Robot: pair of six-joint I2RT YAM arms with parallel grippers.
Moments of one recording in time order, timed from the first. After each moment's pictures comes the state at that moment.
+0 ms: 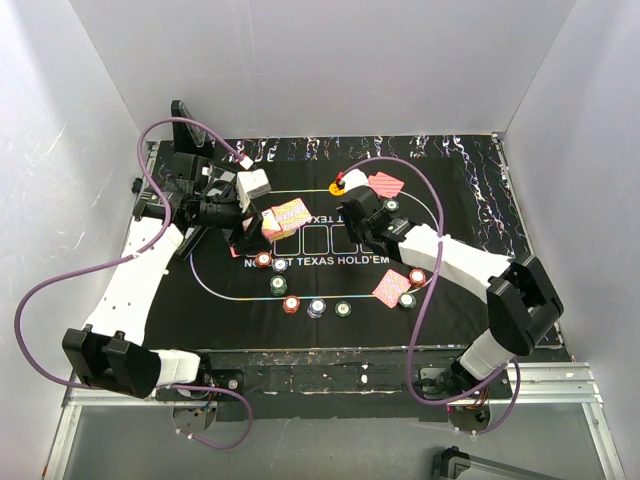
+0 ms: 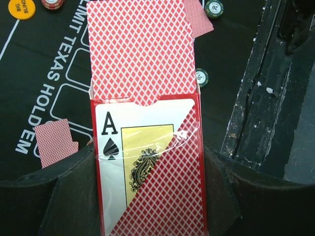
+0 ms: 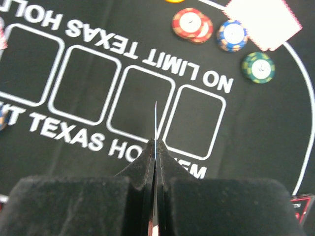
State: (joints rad) left arm -0.22 1.30 1.38 -1.02 0.83 0.67; right arm 0.78 1.57 1.18 -0.34 0.33 0.20
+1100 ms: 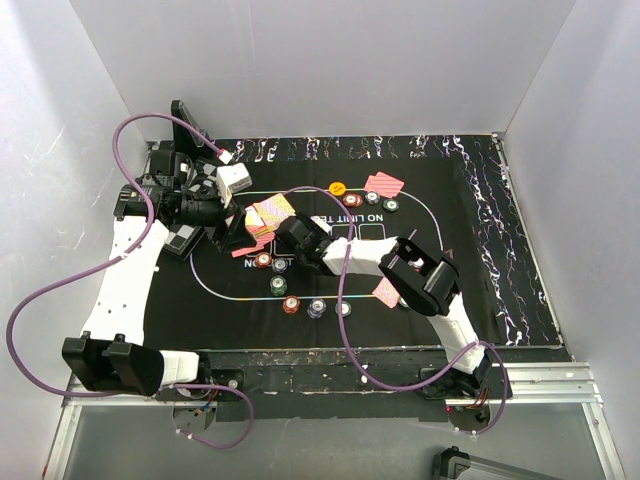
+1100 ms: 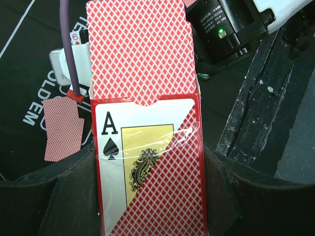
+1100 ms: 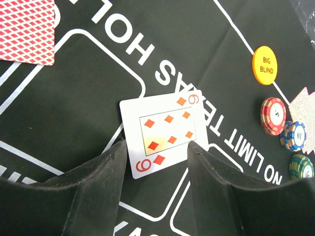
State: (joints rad) left arm -0.09 1.30 1.45 -1.16 0.84 0.71; right arm 0.99 2.15 1.40 0.04 0.58 -0.20
